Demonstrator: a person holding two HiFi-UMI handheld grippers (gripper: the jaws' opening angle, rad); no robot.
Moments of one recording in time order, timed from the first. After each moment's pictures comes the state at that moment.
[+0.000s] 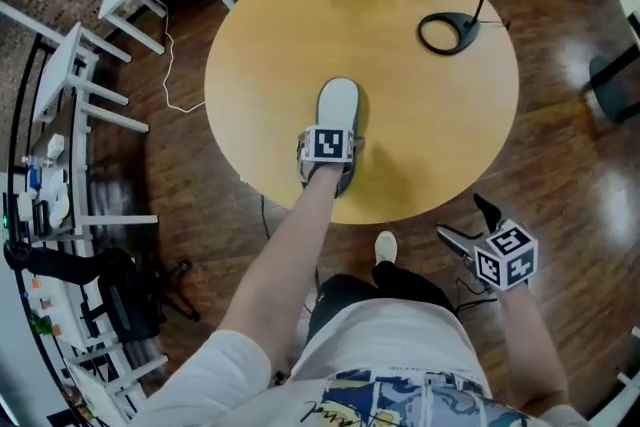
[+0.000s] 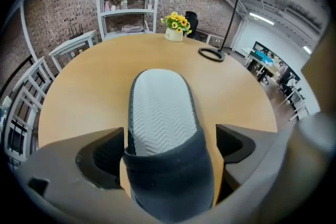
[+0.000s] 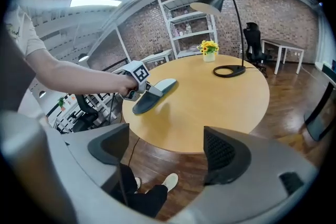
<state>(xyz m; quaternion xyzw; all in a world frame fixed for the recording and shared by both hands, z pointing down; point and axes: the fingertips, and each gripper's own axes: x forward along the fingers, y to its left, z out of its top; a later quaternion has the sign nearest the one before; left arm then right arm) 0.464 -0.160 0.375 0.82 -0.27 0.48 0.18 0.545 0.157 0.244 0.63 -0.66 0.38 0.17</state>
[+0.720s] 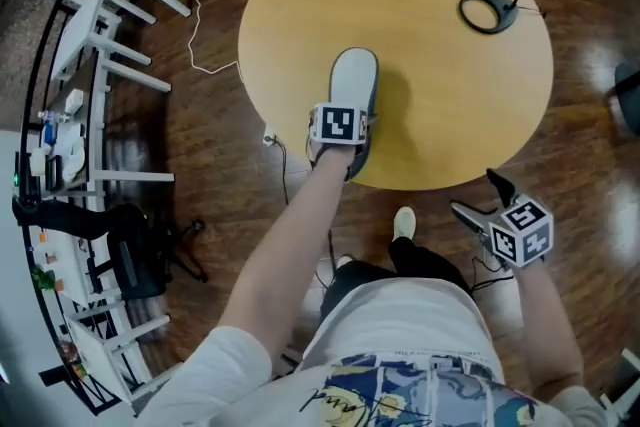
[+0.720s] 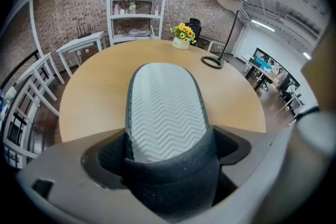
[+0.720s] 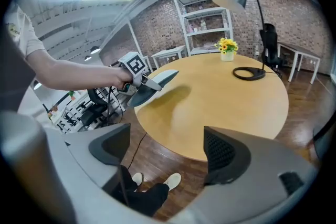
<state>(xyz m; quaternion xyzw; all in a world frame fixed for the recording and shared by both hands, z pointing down) 0.429 -0.118 0.340 0.83 -0.26 0.45 0.22 0.529 0.158 0.251 0.58 -0.70 0.36 0.19</state>
